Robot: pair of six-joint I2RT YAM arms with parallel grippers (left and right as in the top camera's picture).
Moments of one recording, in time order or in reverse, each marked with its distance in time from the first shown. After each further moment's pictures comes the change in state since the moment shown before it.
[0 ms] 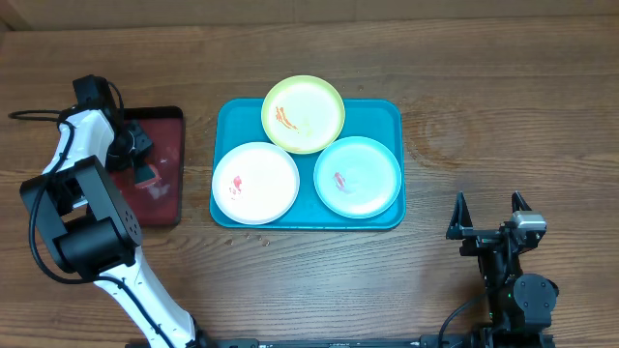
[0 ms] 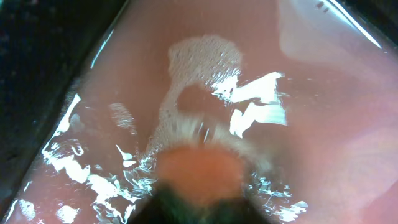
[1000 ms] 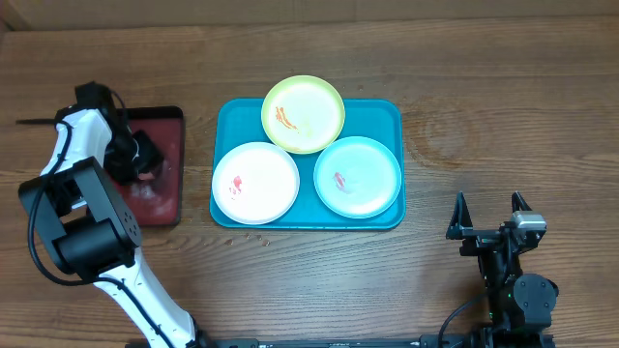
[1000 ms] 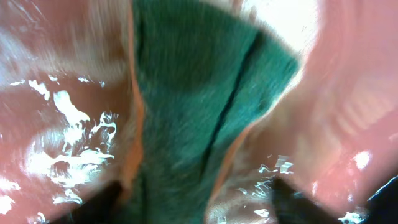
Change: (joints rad) left arm 0.001 -0.003 0.009 -0.148 0.107 0.000; right arm 0.000 0.000 0.000 0.000 0.000 -0.001
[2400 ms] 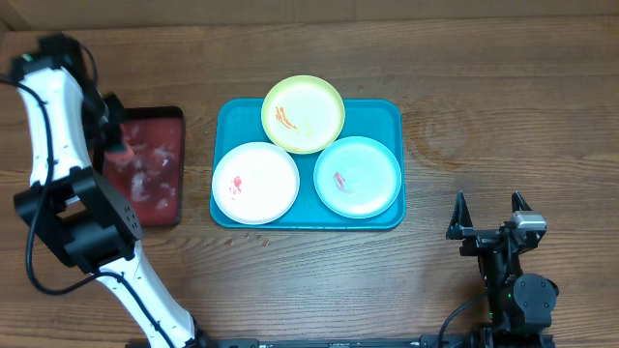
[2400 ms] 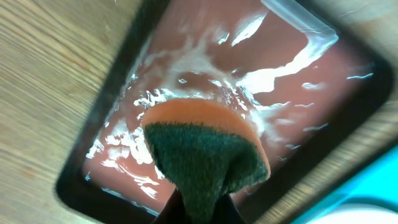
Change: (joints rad) left arm 0.000 0.051 0.569 -0.524 -0.066 0.029; right arm 0.000 0.000 0.000 -0.001 0.000 0.000
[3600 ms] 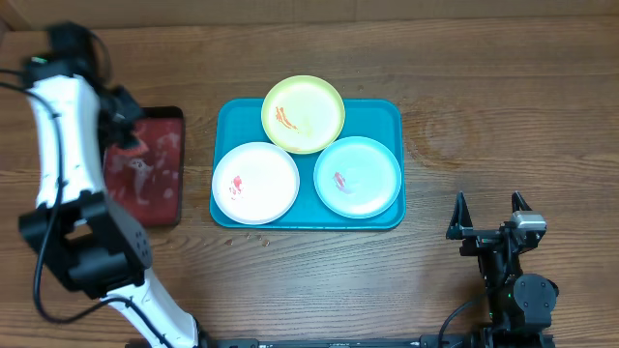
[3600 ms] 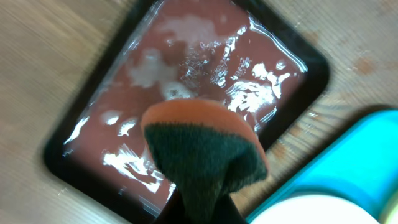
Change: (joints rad) left arm -0.098 -0.193 -0.297 0.184 -0.053 -0.156; right arm 0.000 0.000 0.000 0.000 0.000 0.000
